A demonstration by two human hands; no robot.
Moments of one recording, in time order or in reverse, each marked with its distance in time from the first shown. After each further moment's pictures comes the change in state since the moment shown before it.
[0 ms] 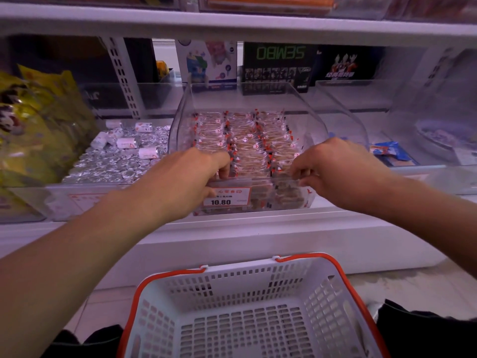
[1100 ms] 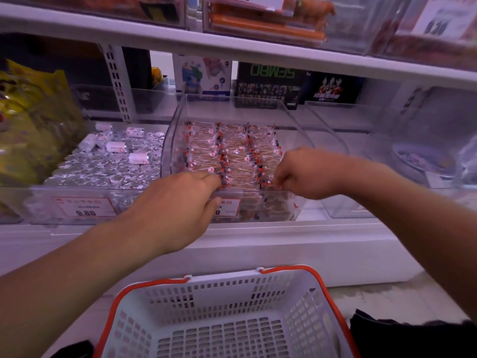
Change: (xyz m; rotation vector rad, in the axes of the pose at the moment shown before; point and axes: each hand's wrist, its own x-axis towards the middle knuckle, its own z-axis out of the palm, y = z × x) left_hand -0.025 0.020 0.004 0.003 0.121 0.021; right_hand 0.042 0.002 -0.011 0.023 -0.280 -0.129
